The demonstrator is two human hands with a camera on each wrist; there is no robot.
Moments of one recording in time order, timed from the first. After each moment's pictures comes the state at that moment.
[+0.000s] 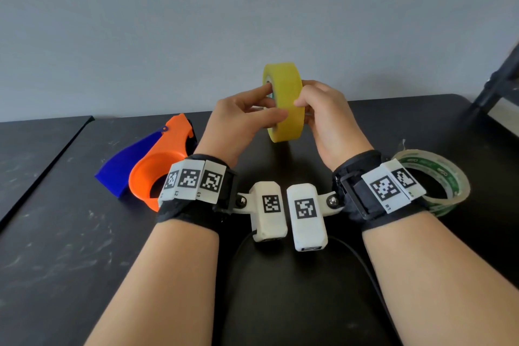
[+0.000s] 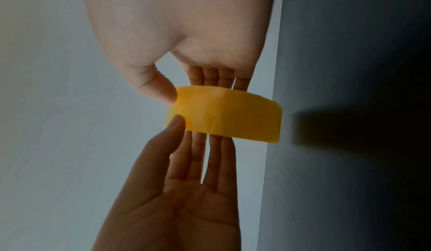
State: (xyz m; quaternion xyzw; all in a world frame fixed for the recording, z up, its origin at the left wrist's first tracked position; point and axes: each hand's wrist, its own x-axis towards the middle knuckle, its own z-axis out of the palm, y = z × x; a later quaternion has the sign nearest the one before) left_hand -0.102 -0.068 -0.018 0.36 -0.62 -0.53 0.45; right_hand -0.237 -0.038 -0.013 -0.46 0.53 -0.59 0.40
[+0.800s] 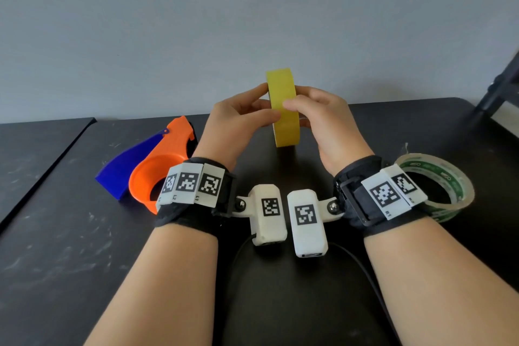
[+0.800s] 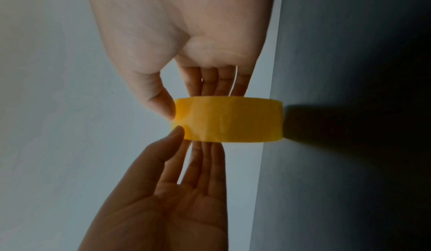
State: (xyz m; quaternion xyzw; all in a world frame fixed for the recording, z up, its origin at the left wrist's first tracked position) left_hand -0.099 -0.068 -0.019 0.36 -0.61 -0.53 0.46; right_hand -0.241 -0.035 -0.020 -0.50 0.51 -0.59 0.38
